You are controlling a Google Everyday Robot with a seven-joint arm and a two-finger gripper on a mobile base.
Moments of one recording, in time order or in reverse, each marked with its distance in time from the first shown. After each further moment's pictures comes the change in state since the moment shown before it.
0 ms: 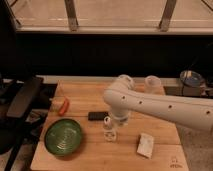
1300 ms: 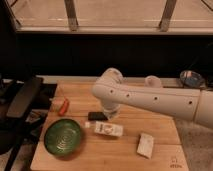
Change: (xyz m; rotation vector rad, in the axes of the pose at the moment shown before) arm -0.019 -0.054 -0.013 0.056 0.011 0.029
